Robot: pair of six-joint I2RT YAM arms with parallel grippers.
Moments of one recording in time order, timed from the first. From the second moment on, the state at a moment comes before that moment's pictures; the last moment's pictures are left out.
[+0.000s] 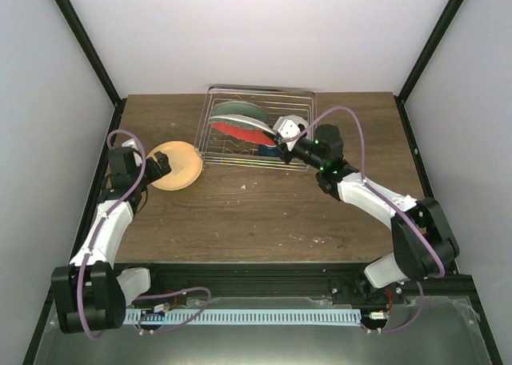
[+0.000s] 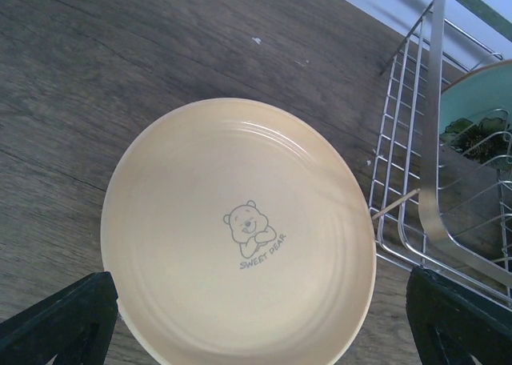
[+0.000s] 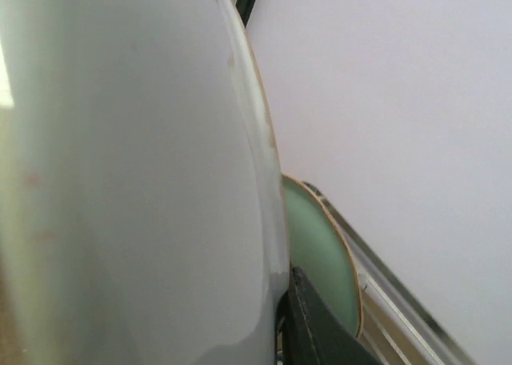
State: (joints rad) left arm 0.10 1.10 0.68 -0.21 0.13 -0.40; right arm 0.49 1.44 0.89 0.49 -0.42 -0.41
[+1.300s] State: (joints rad) left arm 0.10 1.11 0.62 -0.10 0.12 -0.41; right arm 0.34 2.03 1.20 0.78 -0.64 -0.72
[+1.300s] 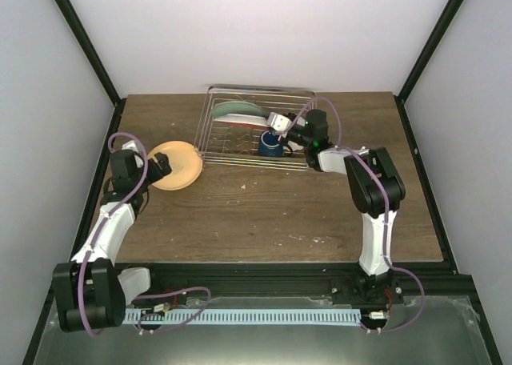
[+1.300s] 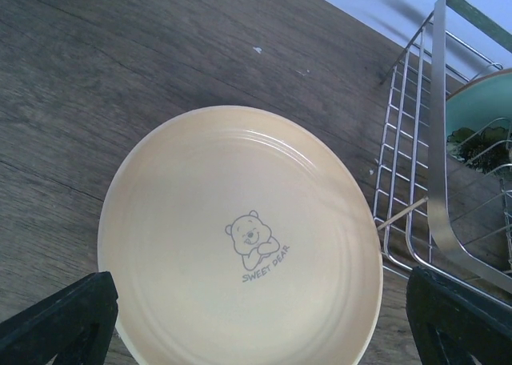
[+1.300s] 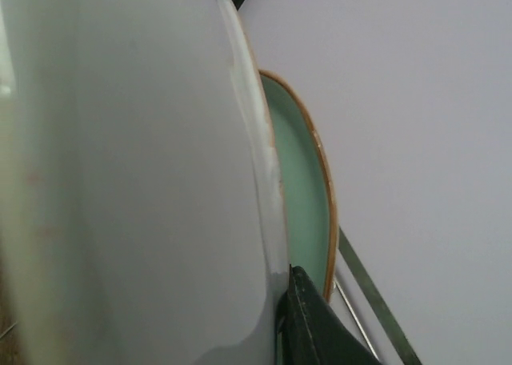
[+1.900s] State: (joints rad) left arm 0.10 1.13 0.62 -0.09 0.14 -0.42; right arm 0.34 2.10 1.39 0.54 -0.70 -0.68
